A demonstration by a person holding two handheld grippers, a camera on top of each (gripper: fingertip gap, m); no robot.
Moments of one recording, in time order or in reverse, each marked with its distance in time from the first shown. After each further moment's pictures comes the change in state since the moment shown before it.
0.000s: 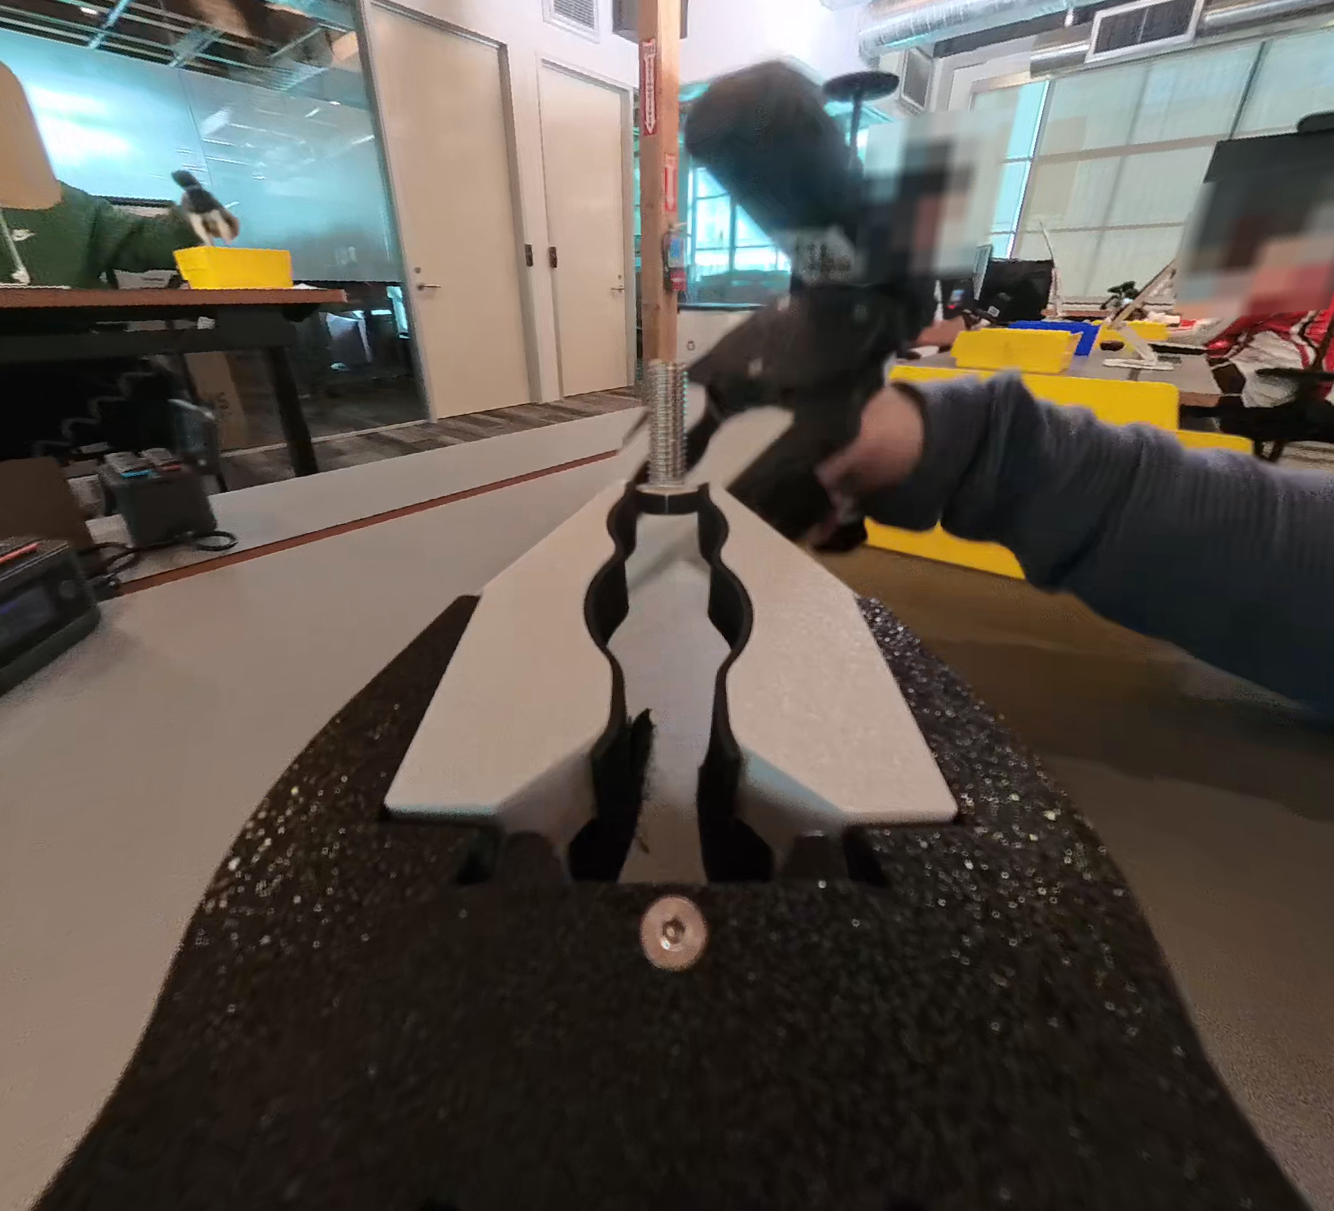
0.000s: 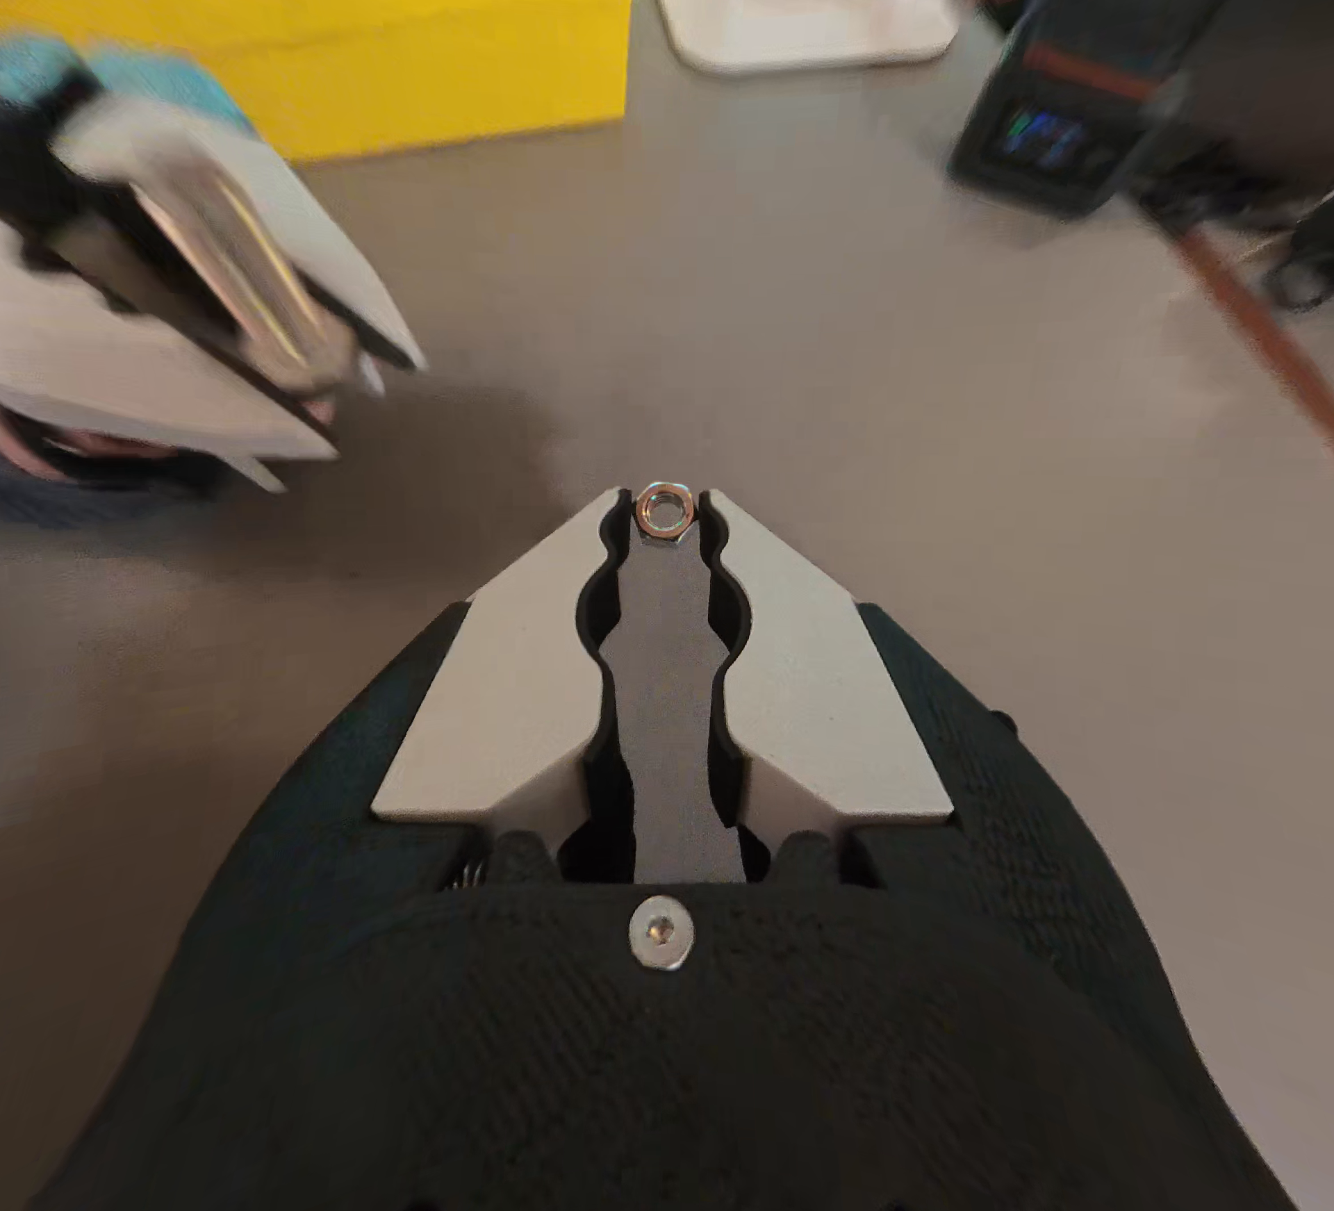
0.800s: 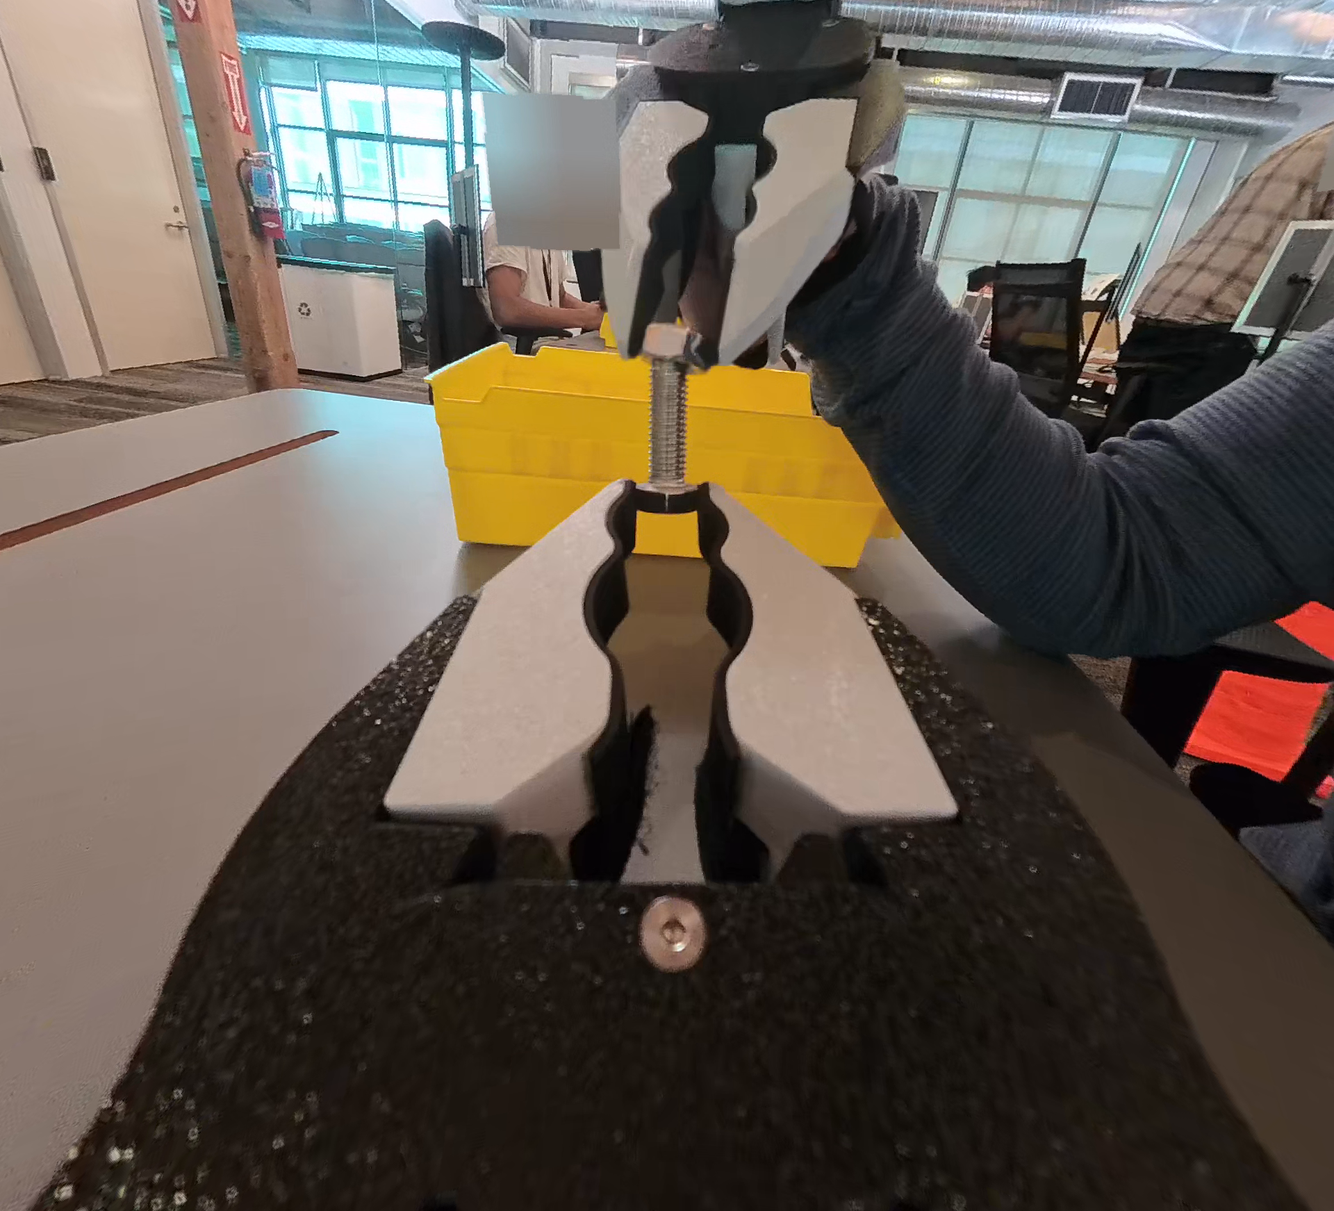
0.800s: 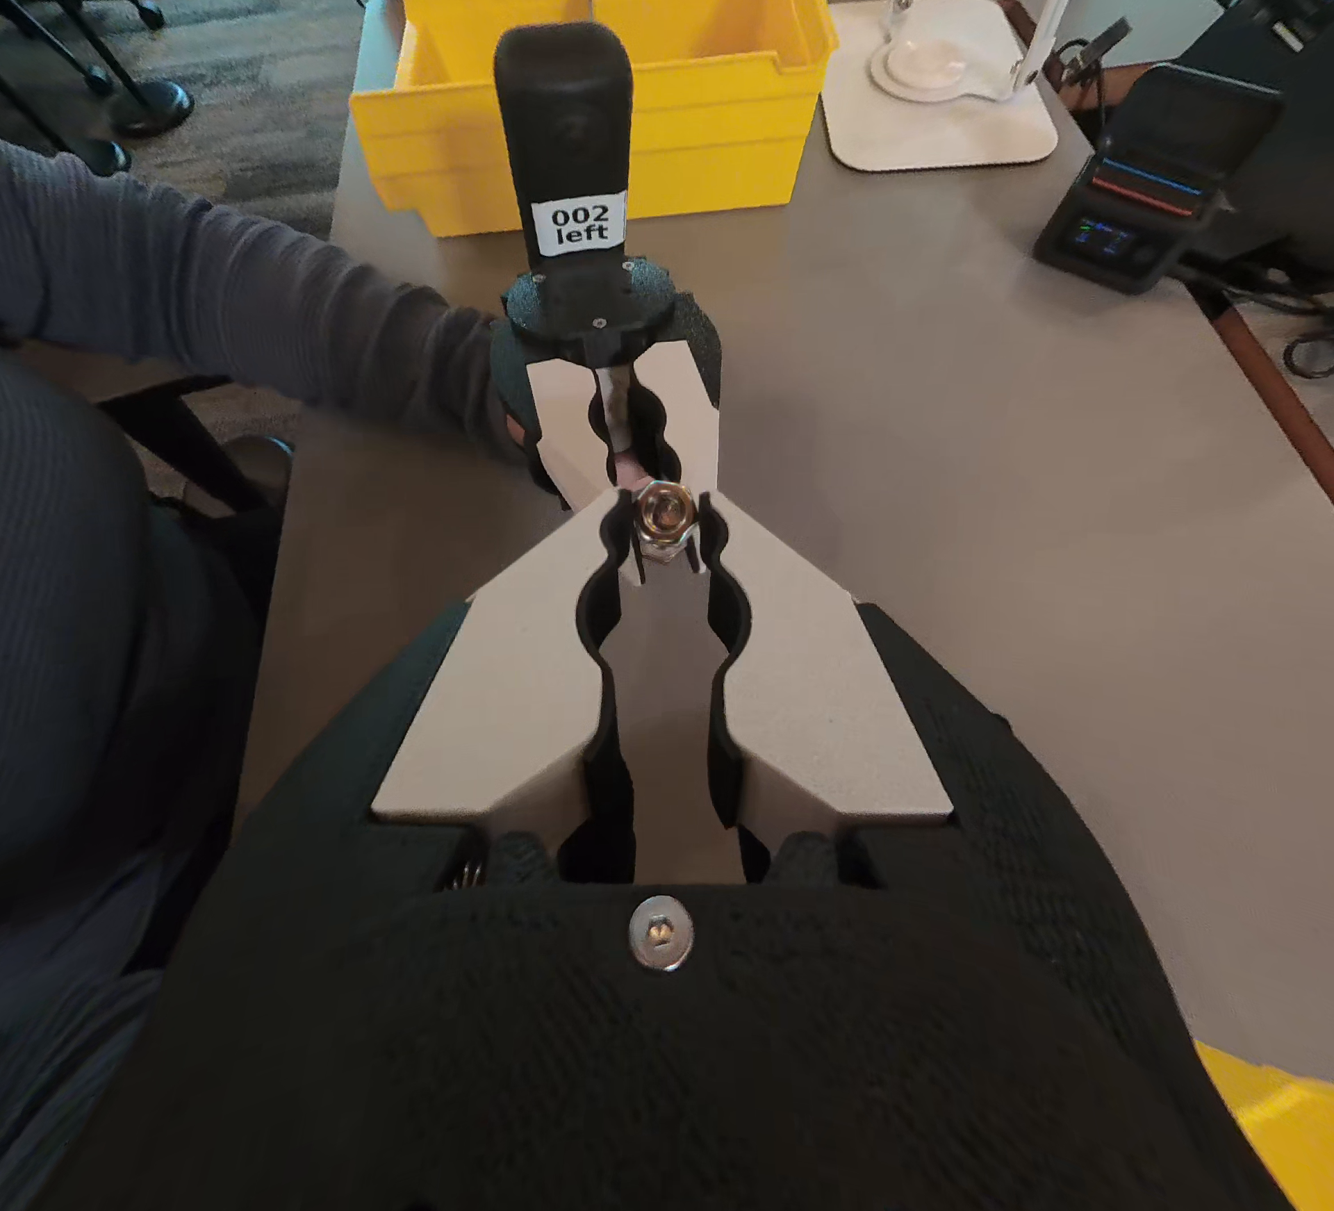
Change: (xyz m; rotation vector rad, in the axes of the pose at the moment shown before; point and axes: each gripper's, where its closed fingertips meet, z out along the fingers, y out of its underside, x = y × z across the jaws) left arm 0.067 0.011 0.046 -0.040 0.555 -0.183; right arm -0.037 -0.030 -0.123 0.042 -0.191 -0.034
